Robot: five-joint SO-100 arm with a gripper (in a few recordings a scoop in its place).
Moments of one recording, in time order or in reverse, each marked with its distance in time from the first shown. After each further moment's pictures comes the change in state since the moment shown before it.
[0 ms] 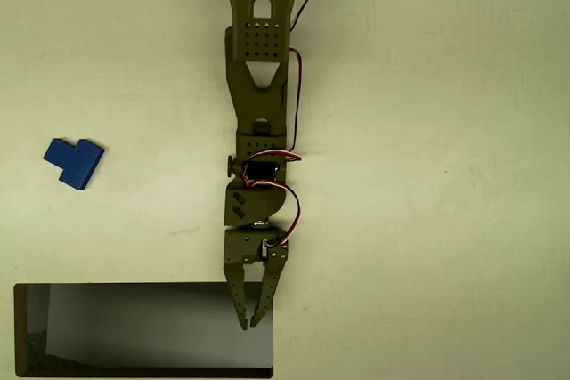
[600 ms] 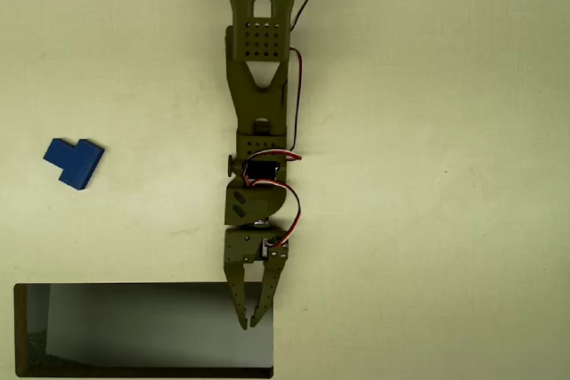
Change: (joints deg) arm -0.1 -1.0 0.1 -1.9 1.0
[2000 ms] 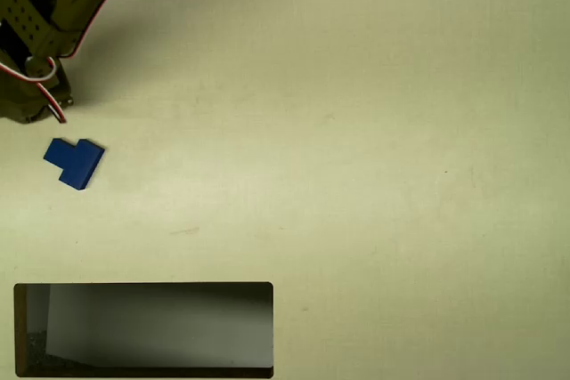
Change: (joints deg) arm 47.7 62.7 62.6 67.3 -67.9
